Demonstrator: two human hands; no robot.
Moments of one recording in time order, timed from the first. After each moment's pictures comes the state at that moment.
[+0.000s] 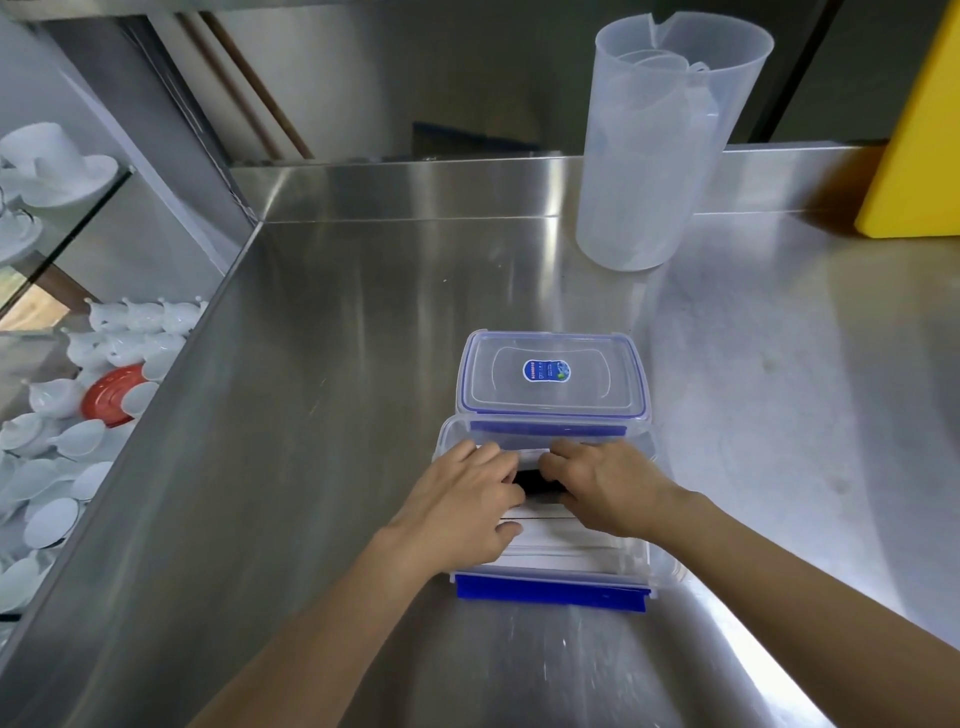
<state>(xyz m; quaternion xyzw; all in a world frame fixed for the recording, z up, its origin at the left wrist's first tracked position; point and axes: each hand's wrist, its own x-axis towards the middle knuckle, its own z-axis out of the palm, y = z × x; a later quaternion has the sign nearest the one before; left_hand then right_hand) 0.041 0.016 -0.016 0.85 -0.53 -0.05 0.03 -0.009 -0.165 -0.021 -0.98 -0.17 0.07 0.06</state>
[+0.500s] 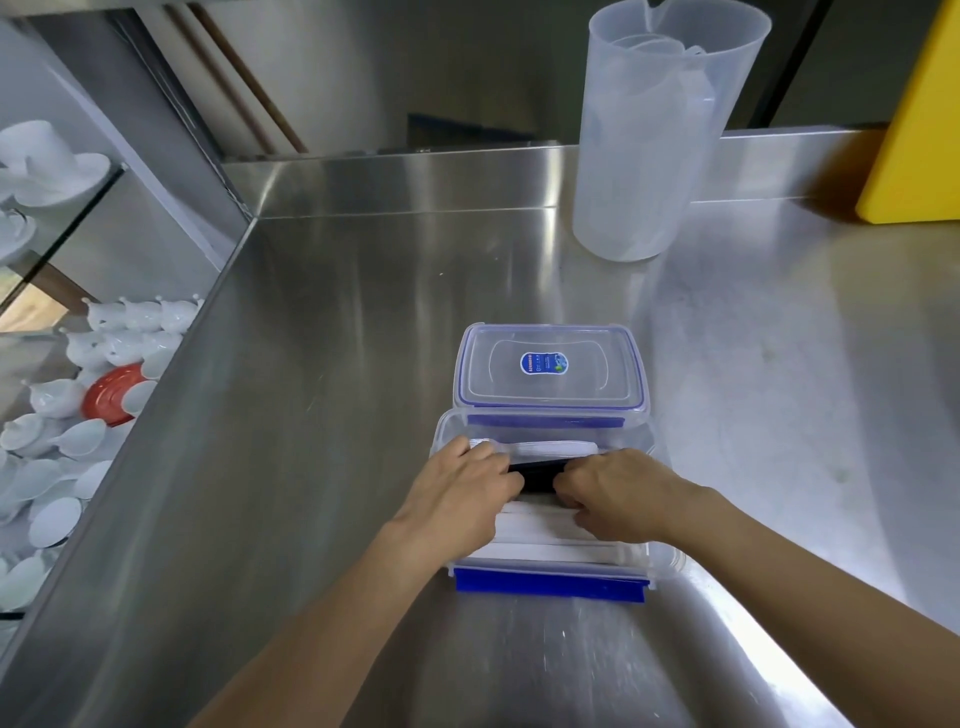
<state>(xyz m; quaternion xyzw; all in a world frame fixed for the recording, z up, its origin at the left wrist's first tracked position) 0.042 0.012 -0.020 0.86 -0.51 -0.06 -0.06 -0.018 -0.169 -0.012 -0.97 -0.15 0.21 0.04</state>
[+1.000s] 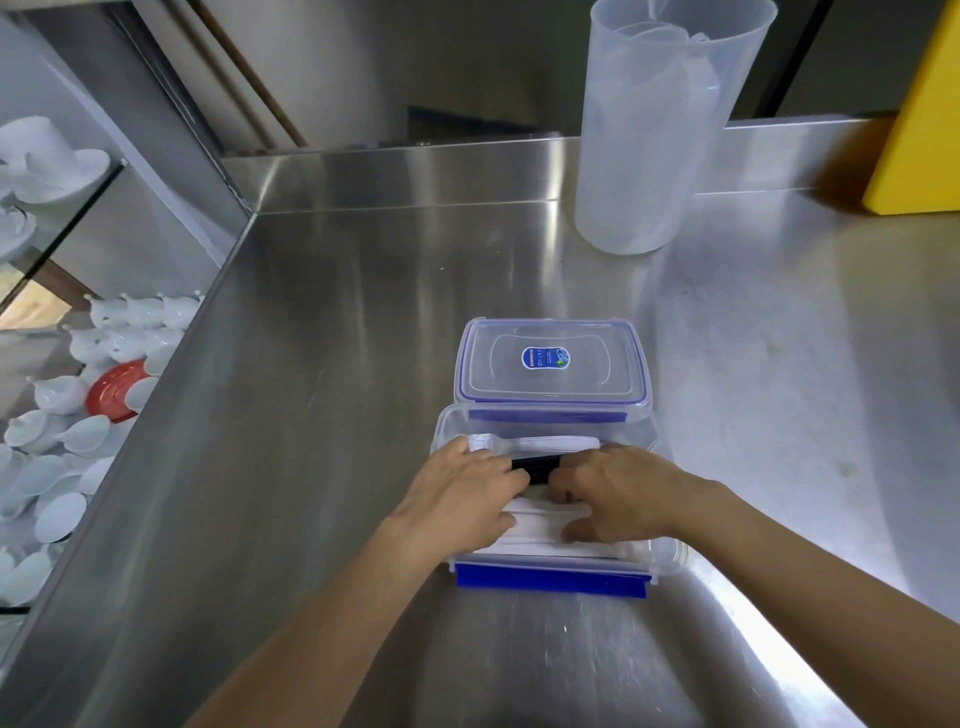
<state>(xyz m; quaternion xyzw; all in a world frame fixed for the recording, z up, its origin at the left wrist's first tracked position) 0.043 0.011 -0.021 0.85 -0.52 -0.07 -0.02 -0.018 -0.169 -0.009 -0.96 -0.17 0.22 0.09</state>
